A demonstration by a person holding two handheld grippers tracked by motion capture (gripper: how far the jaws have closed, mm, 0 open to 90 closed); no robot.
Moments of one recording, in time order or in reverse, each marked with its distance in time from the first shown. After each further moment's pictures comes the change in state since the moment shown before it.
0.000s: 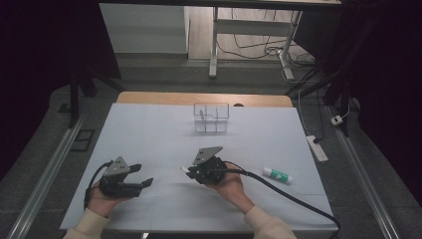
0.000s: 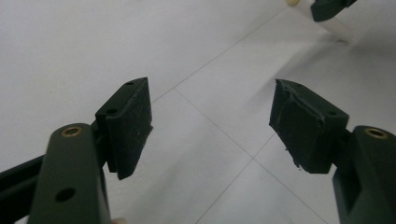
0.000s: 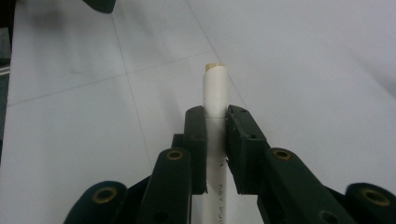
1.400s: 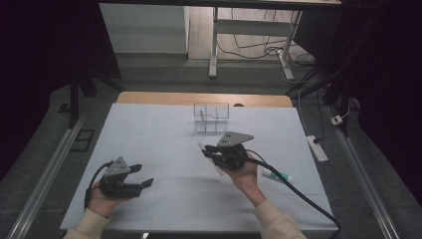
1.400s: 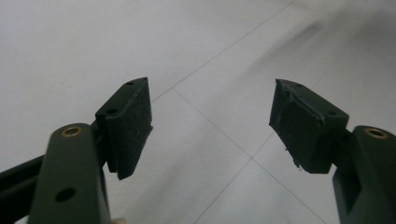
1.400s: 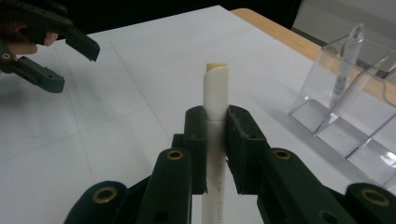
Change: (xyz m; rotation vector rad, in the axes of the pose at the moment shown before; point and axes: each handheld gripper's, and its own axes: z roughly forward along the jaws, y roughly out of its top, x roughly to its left) left arm -0.001 0.000 0.000 0.002 -0.002 0.003; right arm -0.033 -0.001 -0.055 -0.236 -0.167 0.106
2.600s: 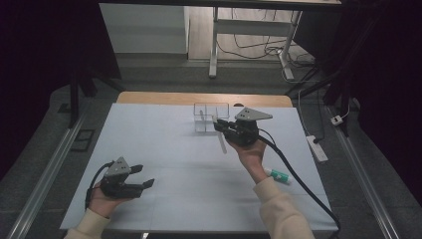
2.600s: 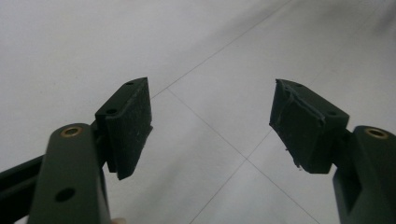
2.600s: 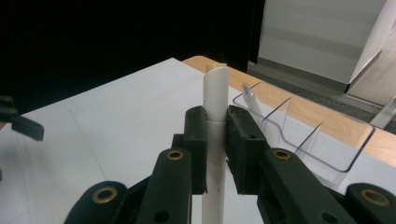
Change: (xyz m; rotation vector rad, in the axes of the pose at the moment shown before) left arm -0.002 0.000 0.002 0.001 -0.015 -0.006; right arm -0.059 0.023 -0.011 -0.161 -0.095 0.148
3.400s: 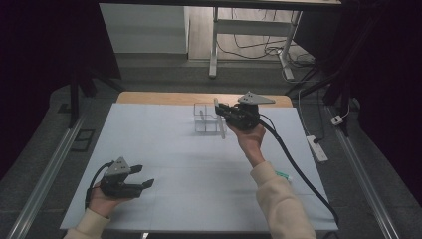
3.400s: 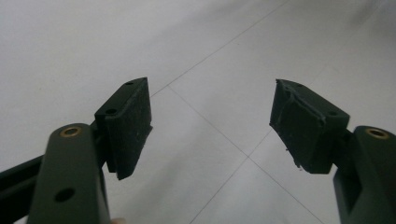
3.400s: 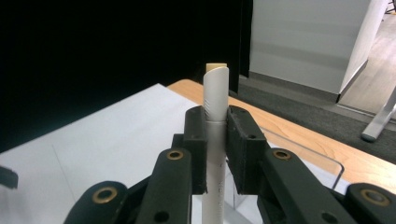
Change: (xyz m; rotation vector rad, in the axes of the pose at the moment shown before) left arm 0.002 -0.001 0.001 0.006 -0.007 -0.005; right arm -0.027 0.027 0.014 -0.068 -0.021 0.051
